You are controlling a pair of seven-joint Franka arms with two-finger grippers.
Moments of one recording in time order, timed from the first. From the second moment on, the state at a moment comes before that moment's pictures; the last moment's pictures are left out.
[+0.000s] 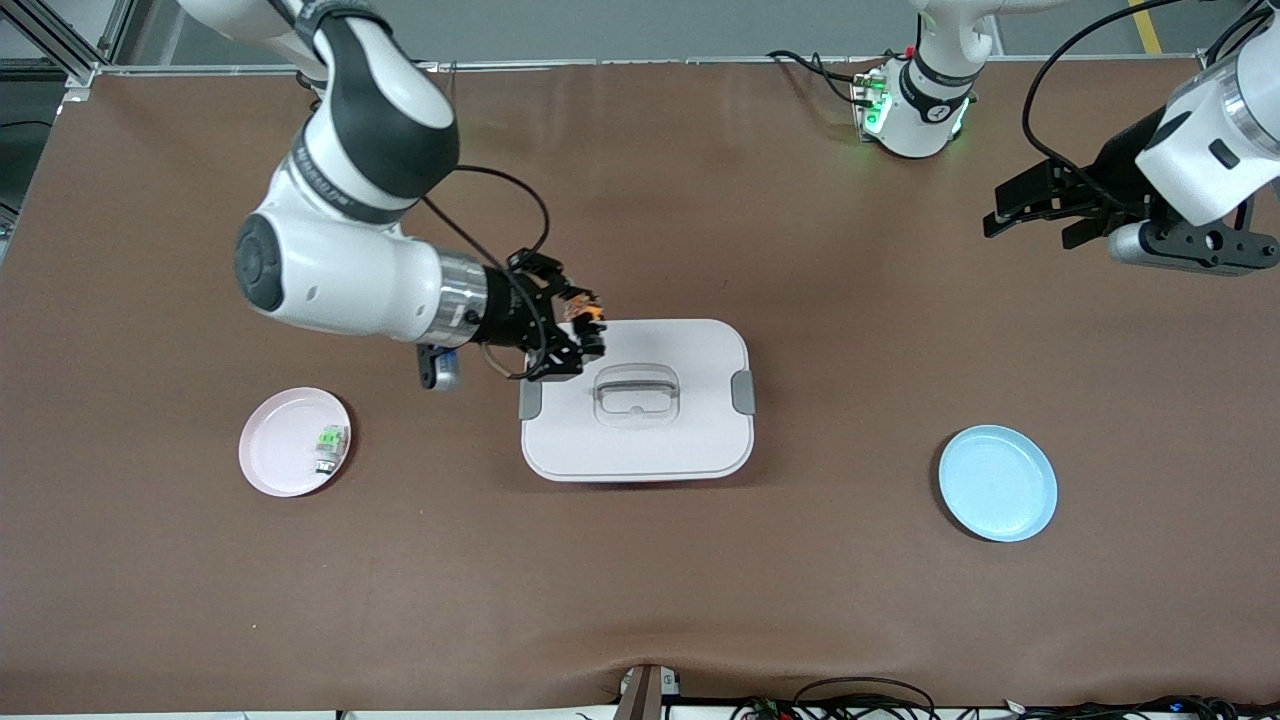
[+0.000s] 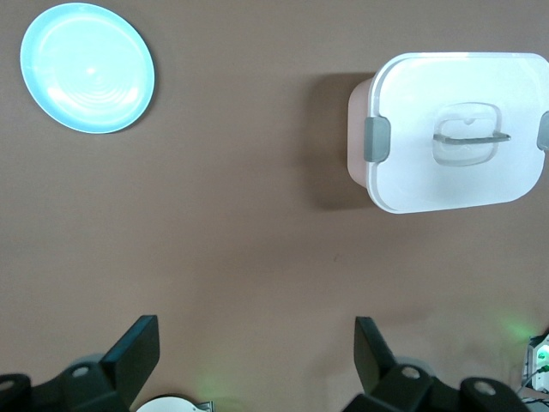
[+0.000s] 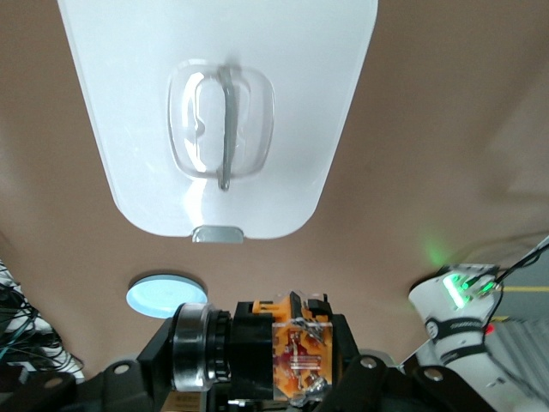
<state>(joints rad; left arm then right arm) 0.03 0.03 -0.19 -1.49 -0.24 1.45 -0.14 0.50 0.46 0.01 -1.31 0.70 1.90 1.78</state>
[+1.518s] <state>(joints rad) -0.20 0.23 -0.21 -1.44 -0.54 1.77 -0.36 0.70 0.59 0.00 -1.10 0.70 2.12 2.13</state>
